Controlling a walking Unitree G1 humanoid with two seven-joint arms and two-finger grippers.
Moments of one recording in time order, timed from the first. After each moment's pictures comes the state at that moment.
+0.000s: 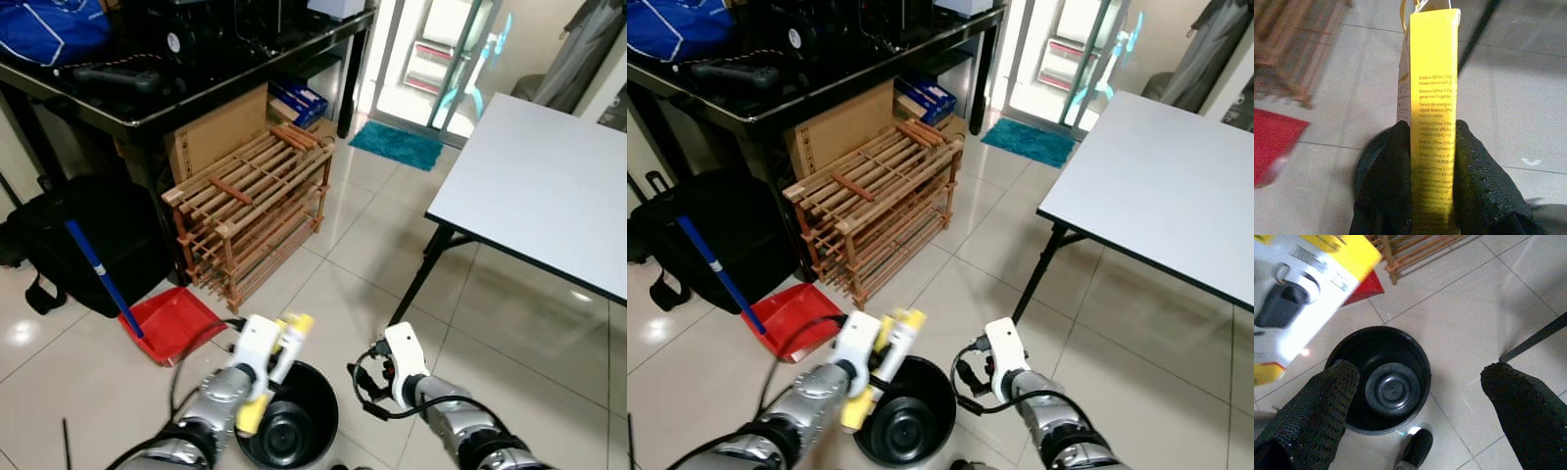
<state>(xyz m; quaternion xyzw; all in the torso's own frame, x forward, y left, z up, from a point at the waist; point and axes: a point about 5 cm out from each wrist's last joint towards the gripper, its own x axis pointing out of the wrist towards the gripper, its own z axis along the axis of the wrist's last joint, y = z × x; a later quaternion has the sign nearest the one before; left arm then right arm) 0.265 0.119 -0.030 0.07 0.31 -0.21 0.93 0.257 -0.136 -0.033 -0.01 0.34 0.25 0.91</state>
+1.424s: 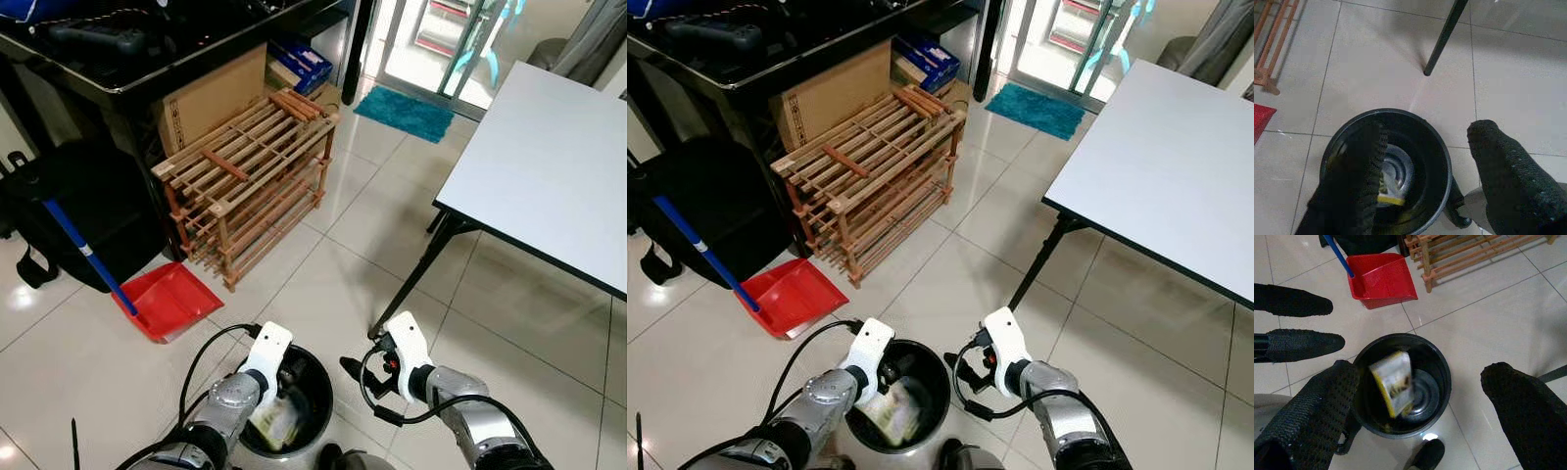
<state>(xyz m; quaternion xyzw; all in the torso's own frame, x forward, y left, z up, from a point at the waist) 0.259 0.108 -0.033 0.08 0.31 -0.24 0.92 0.254 -0.133 -0.002 0.00 0.28 0.32 0.90</state>
